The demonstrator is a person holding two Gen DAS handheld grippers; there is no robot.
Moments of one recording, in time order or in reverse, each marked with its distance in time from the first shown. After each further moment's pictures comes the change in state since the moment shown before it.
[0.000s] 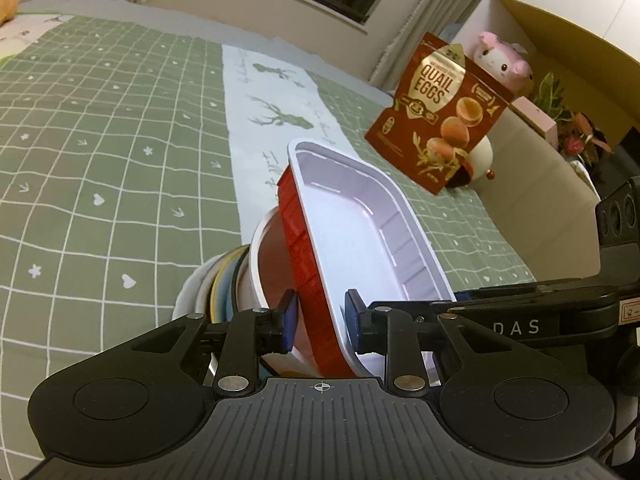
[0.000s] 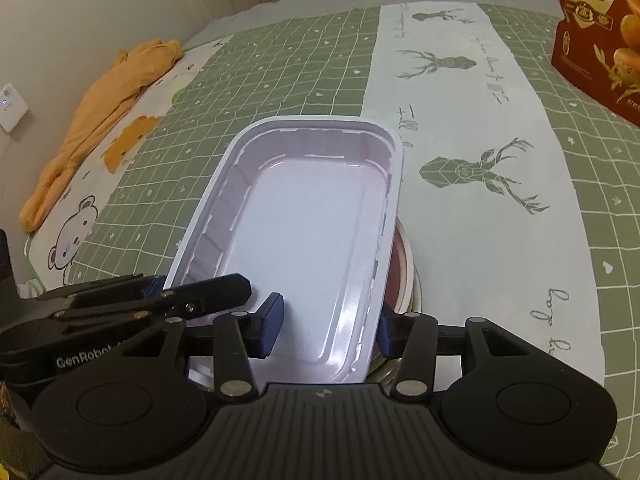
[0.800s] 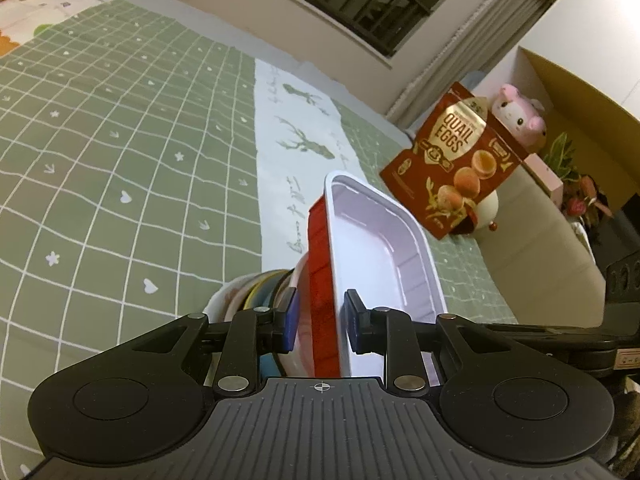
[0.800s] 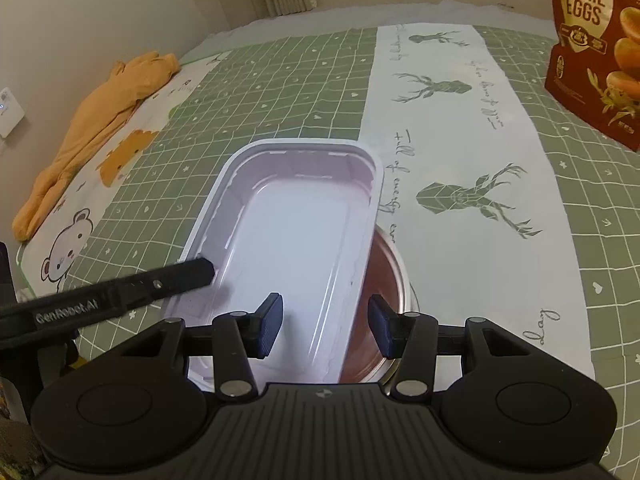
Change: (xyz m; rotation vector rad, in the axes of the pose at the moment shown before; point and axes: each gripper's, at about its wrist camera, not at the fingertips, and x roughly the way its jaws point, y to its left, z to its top) left arm -0.014 0.032 0.010 -0.151 -0.076 -0.028; right arm -0.008 0.008 0.009 -0.014 -0.053 -0.032
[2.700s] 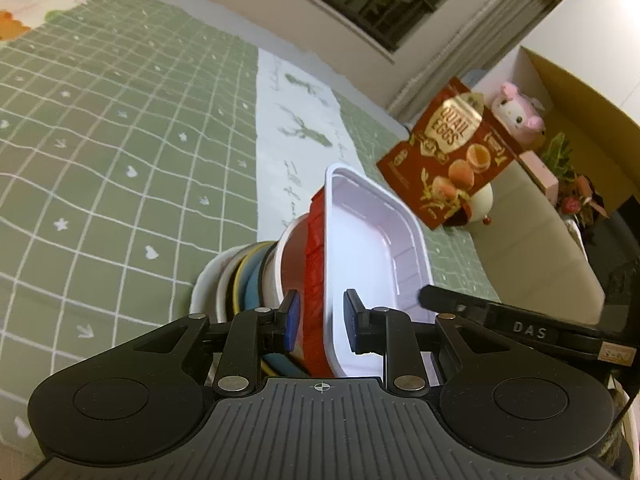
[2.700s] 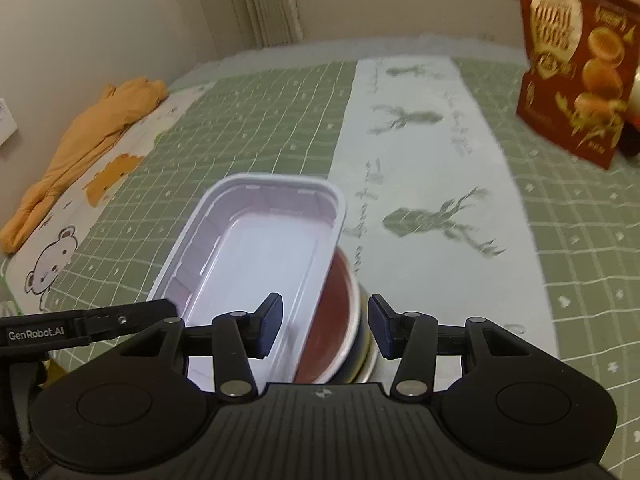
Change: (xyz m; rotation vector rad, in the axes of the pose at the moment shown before) left arm -0.028 -0.009 -0.024 -0.032 0.005 -0.002; right arm -0.025 -0.014 -0.017 -0.013 -0.133 -0.067
